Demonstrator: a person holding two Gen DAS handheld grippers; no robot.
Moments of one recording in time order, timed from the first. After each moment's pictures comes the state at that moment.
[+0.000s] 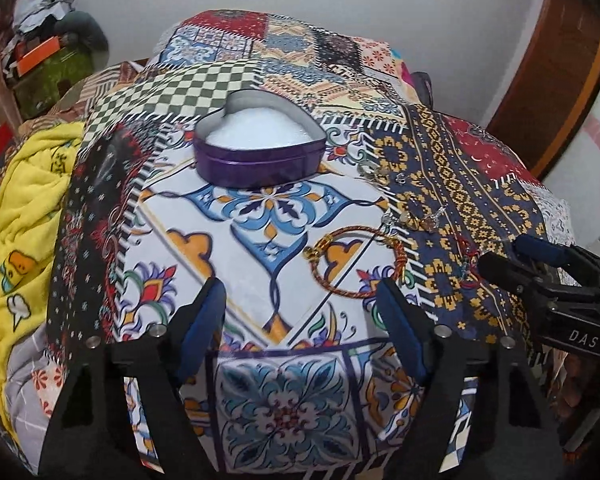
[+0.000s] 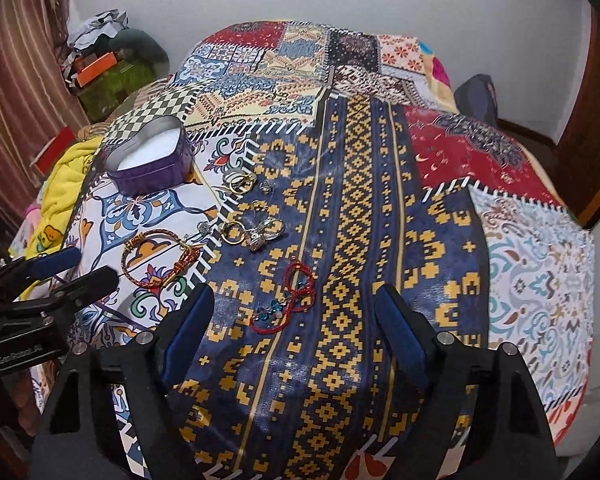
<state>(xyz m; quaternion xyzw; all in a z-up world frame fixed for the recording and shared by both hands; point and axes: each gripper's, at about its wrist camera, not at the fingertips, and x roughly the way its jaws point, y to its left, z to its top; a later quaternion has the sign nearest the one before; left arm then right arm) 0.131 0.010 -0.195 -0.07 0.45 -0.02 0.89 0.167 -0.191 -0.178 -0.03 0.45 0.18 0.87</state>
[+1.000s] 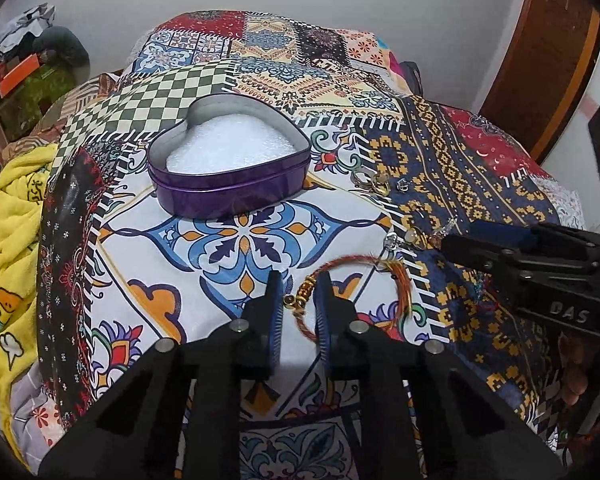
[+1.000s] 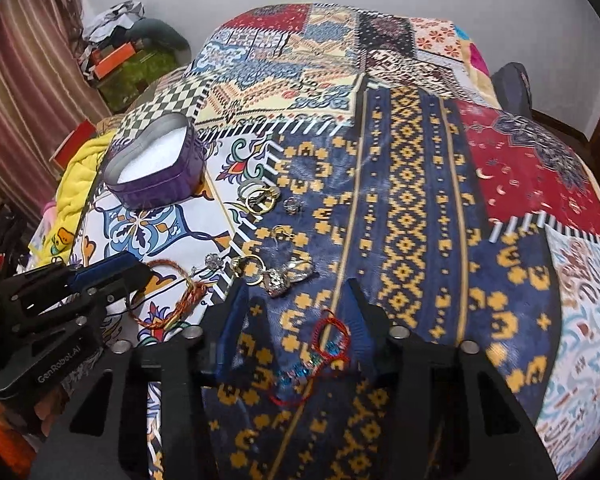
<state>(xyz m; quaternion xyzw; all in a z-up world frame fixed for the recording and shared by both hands) 0.170 0.004 -0.211 -0.05 0.45 -0.05 0.89 0.208 -0.165 -0.194 -0.02 0.48 0.23 0.84</state>
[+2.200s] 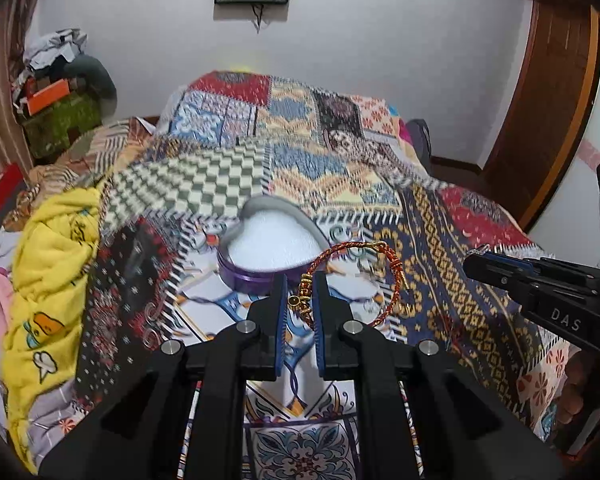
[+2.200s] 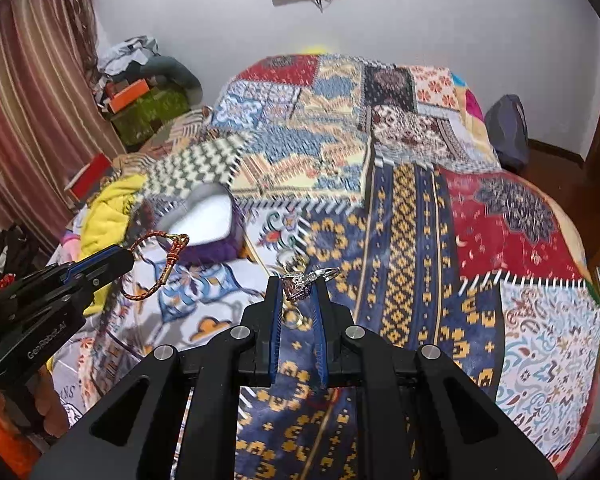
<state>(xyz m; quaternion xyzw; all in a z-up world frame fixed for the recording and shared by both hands) 0.143 0.026 -0.128 -0.06 0.36 -0.01 0.93 0.190 -0.162 -0.121 0.00 0.40 0.24 0.88</state>
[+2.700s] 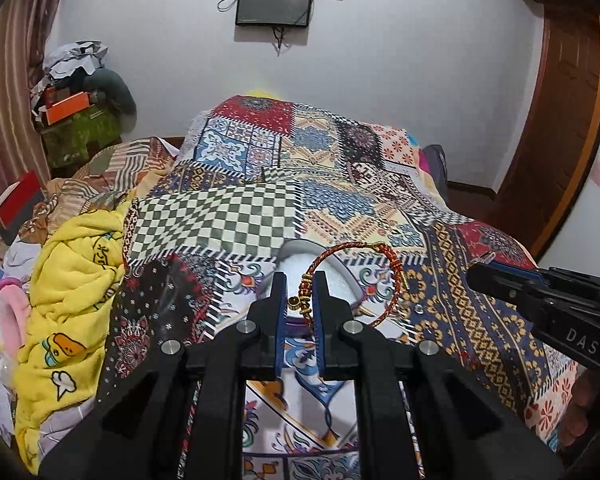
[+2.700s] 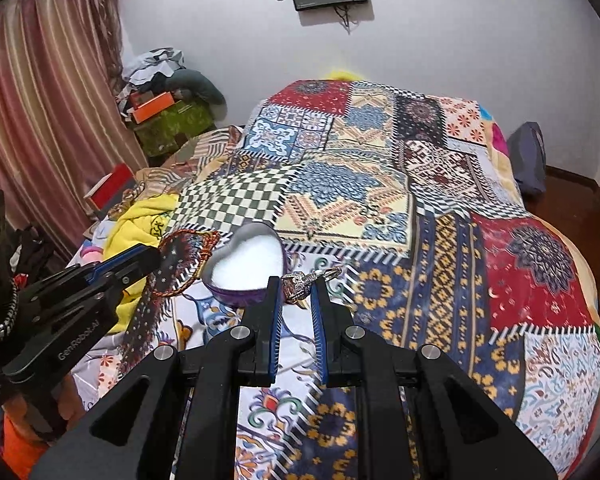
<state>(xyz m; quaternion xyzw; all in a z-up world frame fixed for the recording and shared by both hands) 0.155 0.054 -0.112 -0.06 0.32 0.02 0.94 0.199 -0.123 -0.102 0.00 0.38 0.27 0.89</state>
